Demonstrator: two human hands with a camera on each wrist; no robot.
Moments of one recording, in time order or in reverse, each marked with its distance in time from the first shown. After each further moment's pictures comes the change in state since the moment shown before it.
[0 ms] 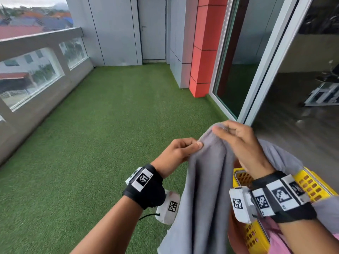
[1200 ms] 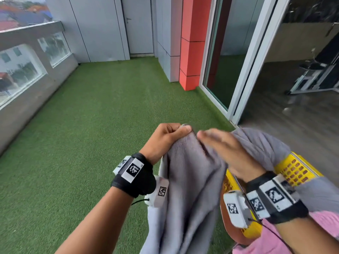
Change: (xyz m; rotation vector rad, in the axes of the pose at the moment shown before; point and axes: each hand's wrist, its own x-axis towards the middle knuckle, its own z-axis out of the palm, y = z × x) left_hand 0.000 0.025 -0.004 0.135 0.093 0.056; right_hand -0.032 0.004 0.008 0.129 -0.098 0.240
